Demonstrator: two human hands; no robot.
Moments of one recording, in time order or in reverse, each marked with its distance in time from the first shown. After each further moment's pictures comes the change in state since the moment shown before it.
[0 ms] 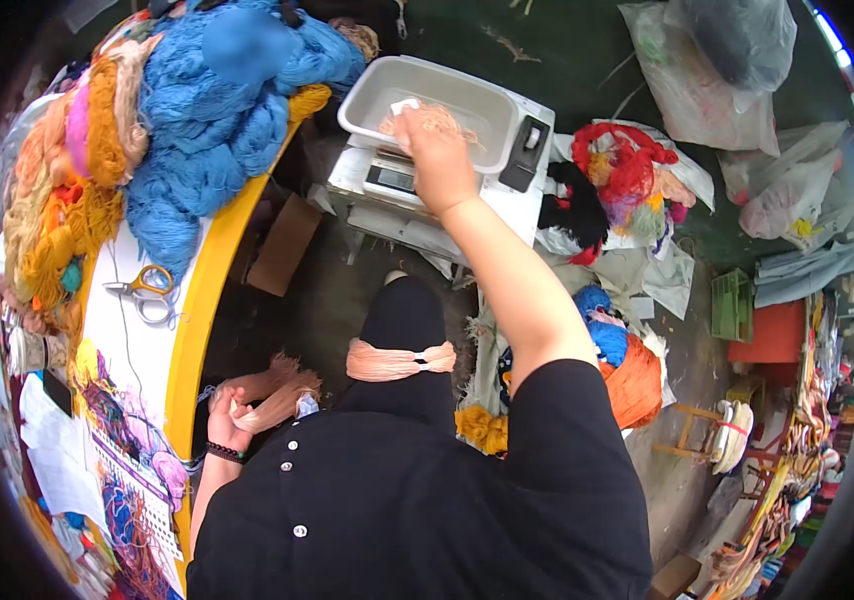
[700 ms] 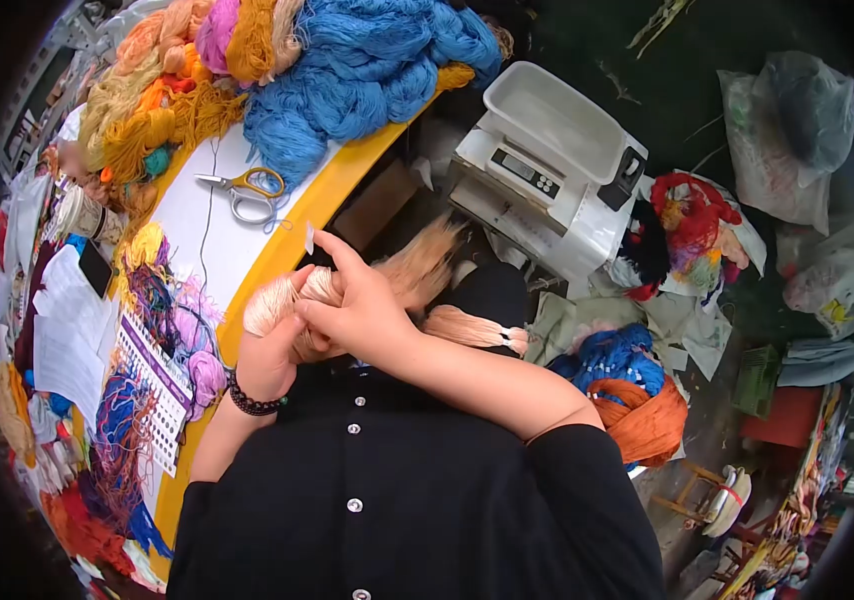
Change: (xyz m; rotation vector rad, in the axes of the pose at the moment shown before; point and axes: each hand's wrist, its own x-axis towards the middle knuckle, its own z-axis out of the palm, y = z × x) left_hand -0.161 0.061 0.120 0.270 -0.589 0.457; right_hand -0.017 -0.330 -0.107 1.780 -0.702 0.762
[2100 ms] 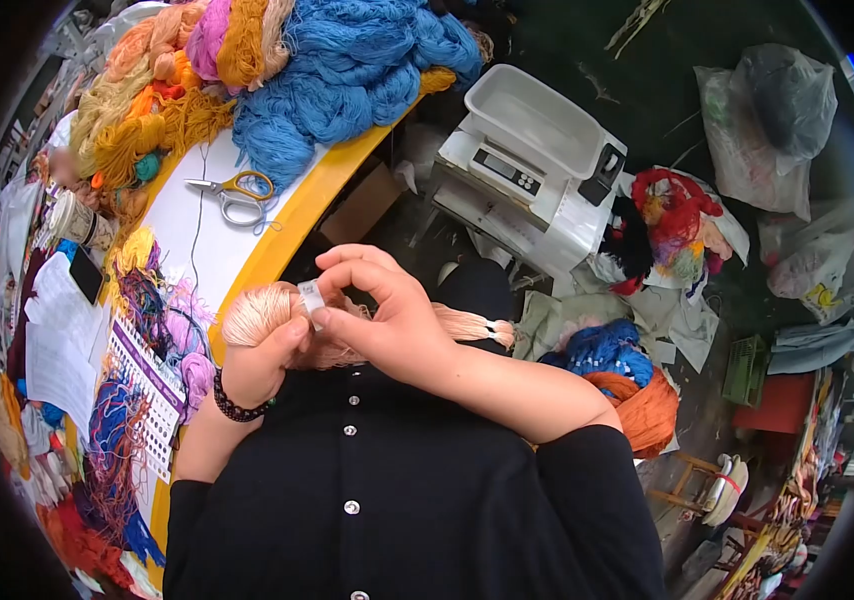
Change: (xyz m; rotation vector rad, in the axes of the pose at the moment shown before) left_hand -0.008 0.031 0.011 0.321 -0.256 0.145; right_hand -0.037 -0.033 -0.017 -0.602 0.049 -0.381
